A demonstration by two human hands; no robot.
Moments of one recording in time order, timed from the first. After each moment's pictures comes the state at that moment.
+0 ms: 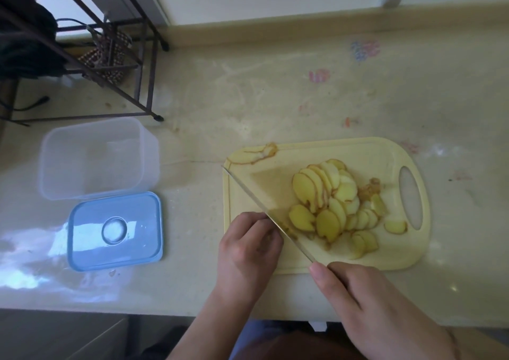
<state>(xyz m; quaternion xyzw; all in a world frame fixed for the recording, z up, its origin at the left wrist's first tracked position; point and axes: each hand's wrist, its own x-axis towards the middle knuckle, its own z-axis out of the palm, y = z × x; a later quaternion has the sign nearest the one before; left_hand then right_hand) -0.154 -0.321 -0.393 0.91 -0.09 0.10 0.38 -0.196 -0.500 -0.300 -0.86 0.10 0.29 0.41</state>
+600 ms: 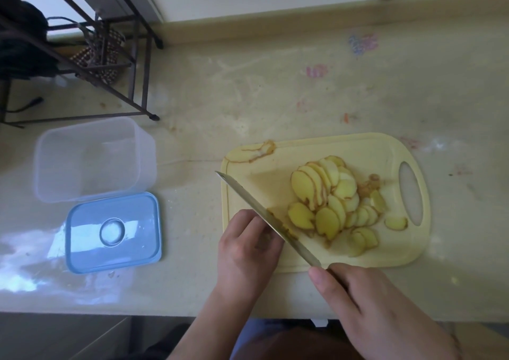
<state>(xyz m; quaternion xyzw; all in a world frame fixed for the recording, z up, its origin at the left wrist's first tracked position) -0.151 -0.322 -0.392 0.91 -0.10 0.09 0.40 -0.196 -0.498 -0.298 -0.87 0.08 0.28 0.39</state>
